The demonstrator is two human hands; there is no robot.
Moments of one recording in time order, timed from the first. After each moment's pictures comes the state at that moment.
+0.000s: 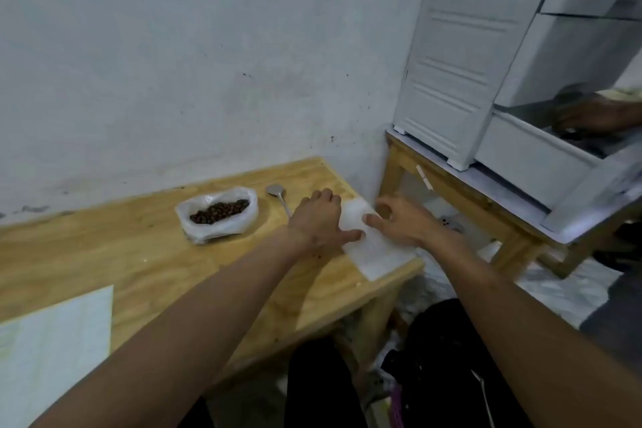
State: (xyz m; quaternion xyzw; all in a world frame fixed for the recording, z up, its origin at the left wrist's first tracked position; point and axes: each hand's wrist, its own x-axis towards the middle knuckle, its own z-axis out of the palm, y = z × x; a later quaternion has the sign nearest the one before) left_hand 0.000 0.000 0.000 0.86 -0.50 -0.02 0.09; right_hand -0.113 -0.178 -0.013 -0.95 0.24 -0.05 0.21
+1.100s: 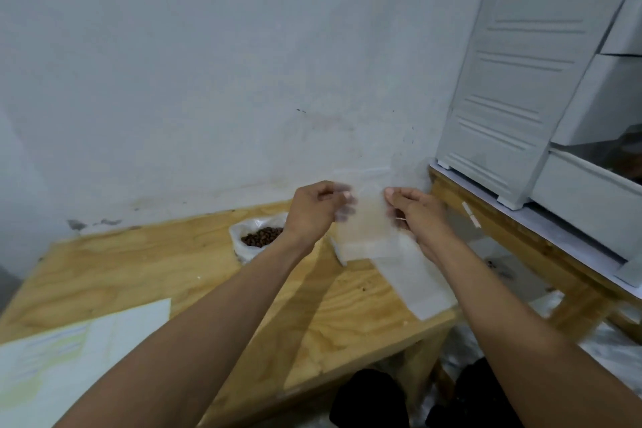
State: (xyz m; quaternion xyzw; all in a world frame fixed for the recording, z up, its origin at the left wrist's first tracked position) left_hand 0.034 0.062 0.046 0.65 -0.24 -0.15 0.71; right_hand -0.055 -0.115 0.035 -0.67 0.25 -0.26 0.65
